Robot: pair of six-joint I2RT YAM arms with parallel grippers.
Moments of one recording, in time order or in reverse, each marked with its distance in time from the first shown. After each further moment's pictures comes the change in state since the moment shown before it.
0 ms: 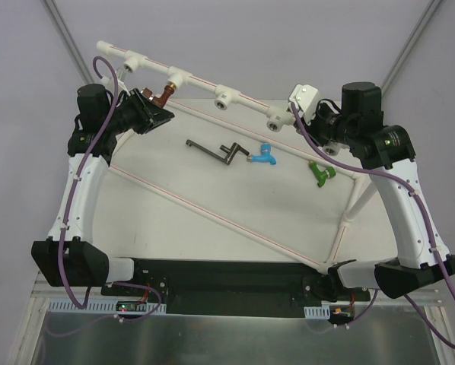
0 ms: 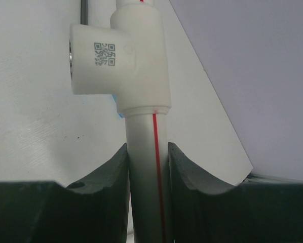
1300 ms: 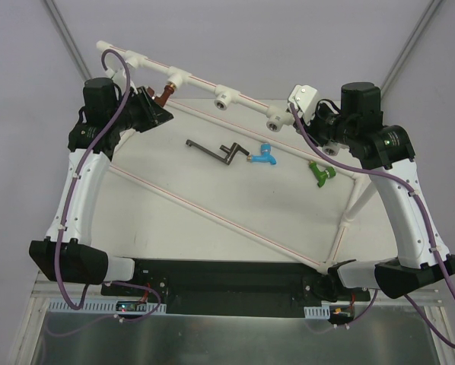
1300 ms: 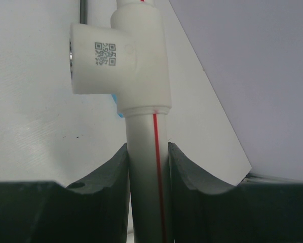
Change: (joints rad) left arm -0.072 0.023 0.127 -0.197 -0.197 0.220; right arm 0.006 0.000 0.000 0.000 0.008 -0.004
